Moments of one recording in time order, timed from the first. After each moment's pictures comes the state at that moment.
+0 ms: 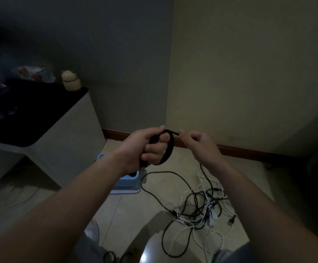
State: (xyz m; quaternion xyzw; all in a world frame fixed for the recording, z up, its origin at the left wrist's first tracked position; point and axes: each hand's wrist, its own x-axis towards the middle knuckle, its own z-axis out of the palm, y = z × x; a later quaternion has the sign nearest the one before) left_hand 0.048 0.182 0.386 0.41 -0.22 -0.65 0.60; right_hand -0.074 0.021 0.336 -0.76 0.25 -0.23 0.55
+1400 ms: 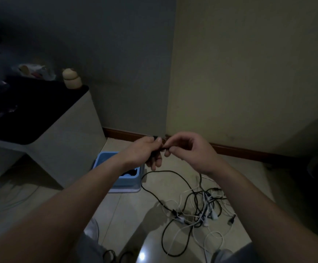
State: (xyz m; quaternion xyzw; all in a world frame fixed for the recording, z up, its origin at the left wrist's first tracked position) left_hand 0.054 0.182 0.358 0.71 -0.39 -0.39 0.44; right_hand -0.078 0.048 0.352 -0.77 0.08 -0.17 0.61
